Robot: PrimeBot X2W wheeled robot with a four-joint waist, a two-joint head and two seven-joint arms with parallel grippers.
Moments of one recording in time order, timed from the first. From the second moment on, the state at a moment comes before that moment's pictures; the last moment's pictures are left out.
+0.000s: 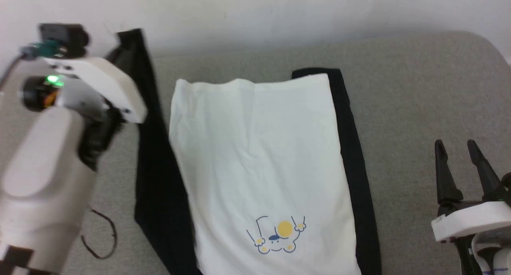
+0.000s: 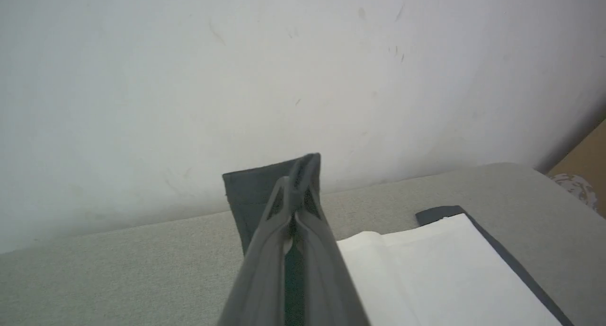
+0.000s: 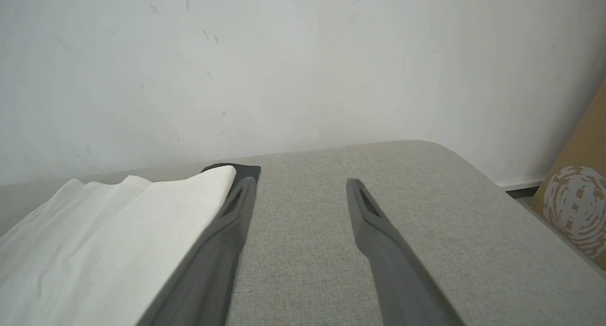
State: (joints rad) left arm -0.77 0.50 -0.45 0.40 -0.73 0.06 0.17; right arm -0.03 -0.10 -0.15 -0.02 0.22 0.13 -0.08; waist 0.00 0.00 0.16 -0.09
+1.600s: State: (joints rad) left arm -0.58 0.06 -0.91 0.35 -0.66 0.08 0.02; right arm -0.06 -0.15 -0.16 0.03 0.24 0.13 -0.02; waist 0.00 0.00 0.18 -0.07
